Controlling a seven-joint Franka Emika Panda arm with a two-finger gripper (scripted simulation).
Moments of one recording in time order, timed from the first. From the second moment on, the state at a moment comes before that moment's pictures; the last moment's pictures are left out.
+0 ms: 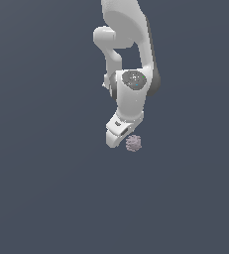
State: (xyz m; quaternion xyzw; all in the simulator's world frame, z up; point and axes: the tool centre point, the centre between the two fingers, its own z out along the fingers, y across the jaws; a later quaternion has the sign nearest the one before) arm -0.019 0.048 0.128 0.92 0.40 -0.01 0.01
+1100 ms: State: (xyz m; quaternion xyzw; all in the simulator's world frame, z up) arm -0.038 0.096 0.108 0.76 0.65 0.00 0.00
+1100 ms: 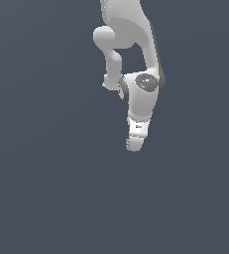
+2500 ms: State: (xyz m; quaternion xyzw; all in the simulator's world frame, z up) arm -0.041 0.101 0.057 0.74 0.68 0.00 0.00
